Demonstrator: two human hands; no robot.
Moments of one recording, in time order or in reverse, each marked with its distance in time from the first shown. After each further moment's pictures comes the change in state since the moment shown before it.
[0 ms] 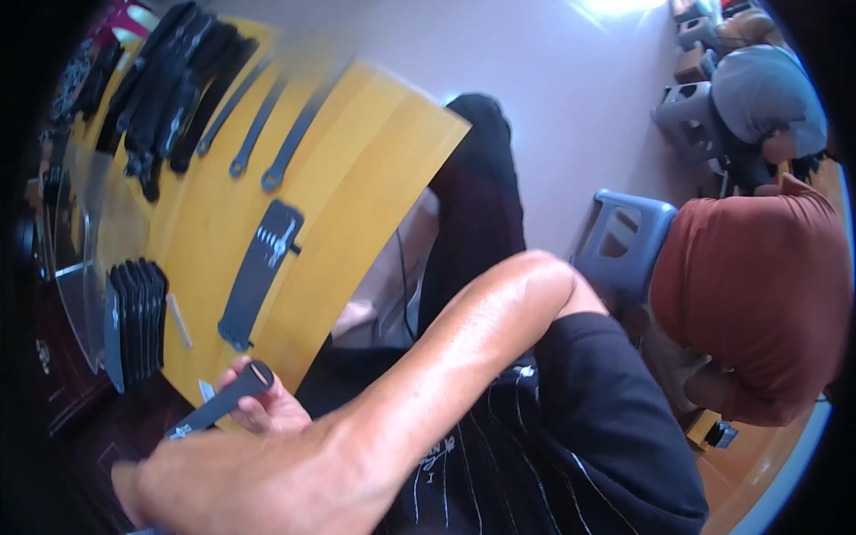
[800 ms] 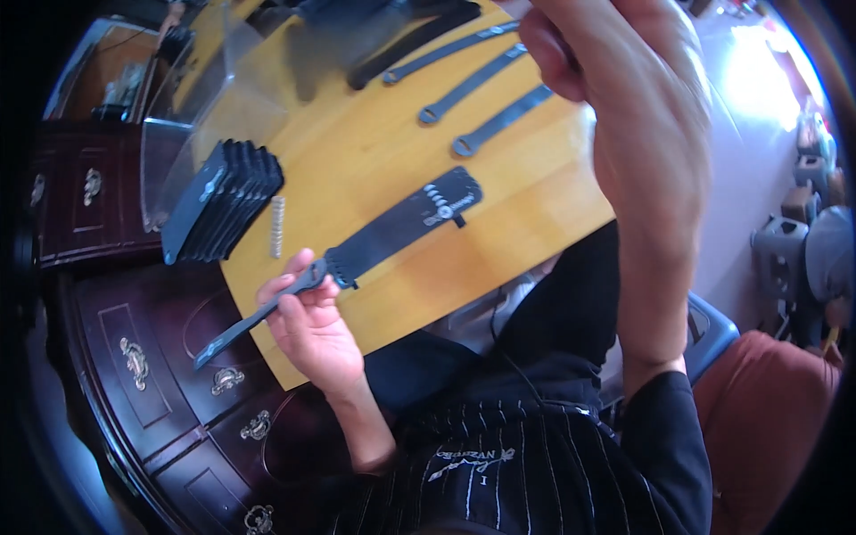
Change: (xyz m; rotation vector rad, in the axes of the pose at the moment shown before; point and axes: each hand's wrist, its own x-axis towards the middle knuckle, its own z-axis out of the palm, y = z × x) left_hand 0.049 0.006 0.008 -0.173 0.044 0.130; right_hand 0.013 0.007 -0.108 -0.761 0.863 -0.223
